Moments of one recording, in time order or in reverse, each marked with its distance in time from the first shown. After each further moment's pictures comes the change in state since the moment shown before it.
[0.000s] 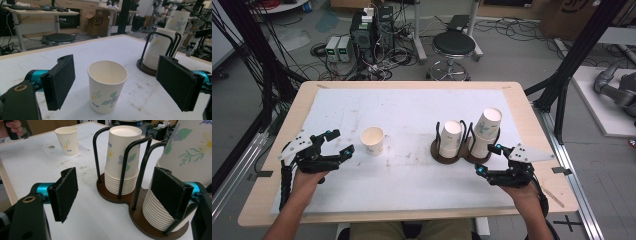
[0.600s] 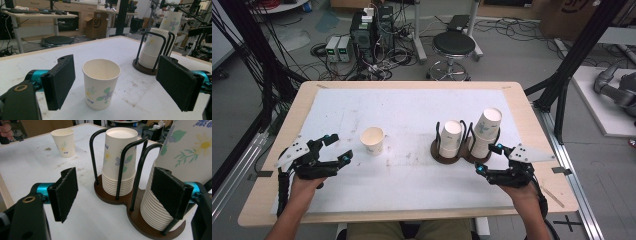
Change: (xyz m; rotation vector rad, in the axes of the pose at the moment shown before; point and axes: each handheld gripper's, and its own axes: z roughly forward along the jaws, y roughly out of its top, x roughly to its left) left arm -0.010 -0.005 -0.010 -0.017 -0.003 0.012; right arm 0.002 0.001 0.000 -0.007 -0.030 0.012
